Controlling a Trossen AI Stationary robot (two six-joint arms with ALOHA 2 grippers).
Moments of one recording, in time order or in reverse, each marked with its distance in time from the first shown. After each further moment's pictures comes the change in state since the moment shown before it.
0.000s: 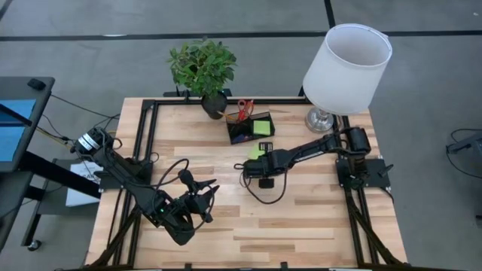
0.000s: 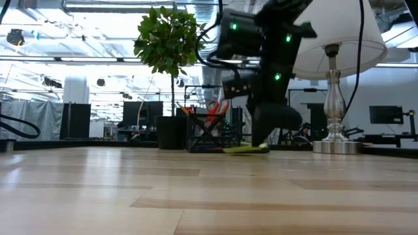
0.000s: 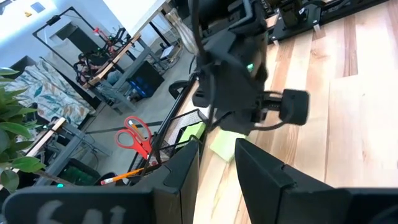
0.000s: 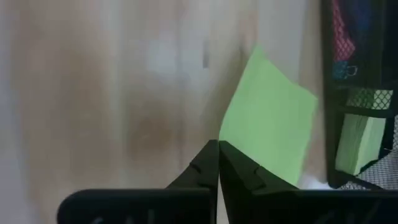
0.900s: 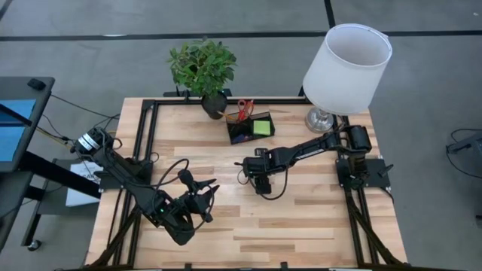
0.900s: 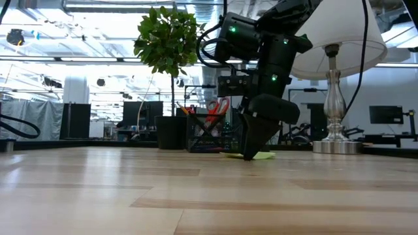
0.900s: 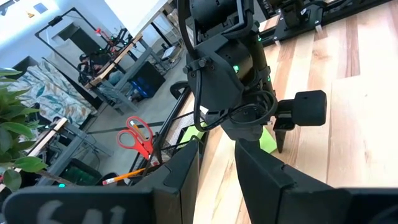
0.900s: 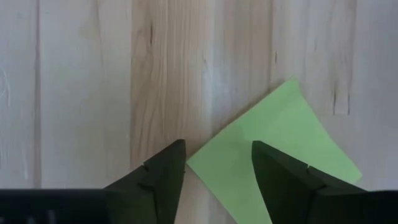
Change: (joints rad) left arm 0.000 0.000 0.000 0.000 -0.007 0.000; right arm -0.055 -0.004 -0.076 0.190 -0.287 -0.039
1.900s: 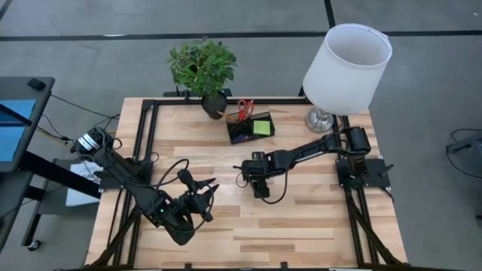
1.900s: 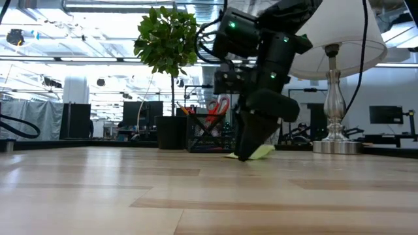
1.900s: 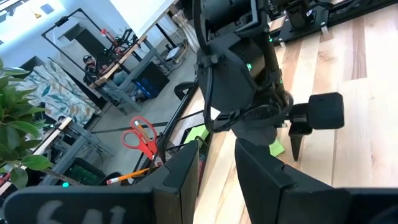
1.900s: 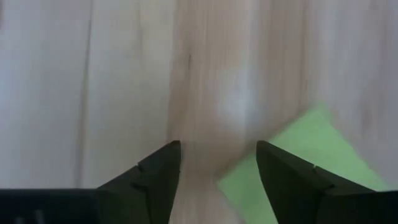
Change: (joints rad) left arm 0.000 0.000 0.000 0.000 -0.020 -0.005; right arm 0.039 0.011 0.009 0.058 -0.058 0.002
